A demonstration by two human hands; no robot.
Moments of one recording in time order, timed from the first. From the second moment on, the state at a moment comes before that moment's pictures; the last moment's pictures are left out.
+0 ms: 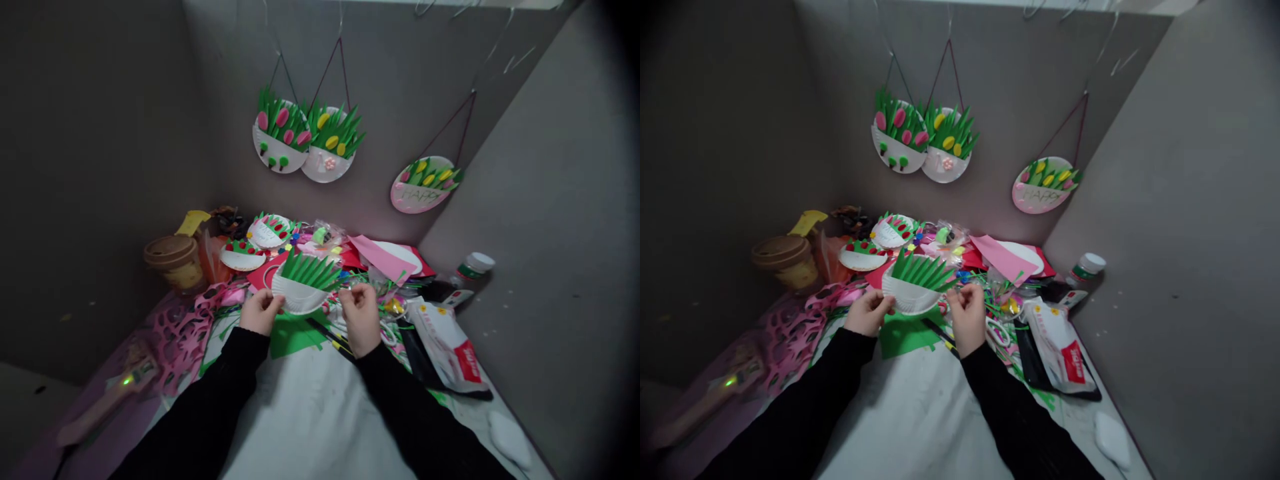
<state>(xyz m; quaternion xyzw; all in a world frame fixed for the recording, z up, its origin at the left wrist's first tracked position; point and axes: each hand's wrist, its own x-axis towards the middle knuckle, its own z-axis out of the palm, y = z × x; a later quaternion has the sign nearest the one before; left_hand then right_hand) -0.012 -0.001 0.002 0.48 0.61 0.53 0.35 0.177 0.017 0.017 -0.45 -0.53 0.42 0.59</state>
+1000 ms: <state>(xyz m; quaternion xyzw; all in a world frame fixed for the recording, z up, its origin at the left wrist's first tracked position) 0.003 -0.015 0.005 0.59 0.54 0.53 0.27 0.168 0.001 0.014 -0.45 -0.69 0.52 0.23</state>
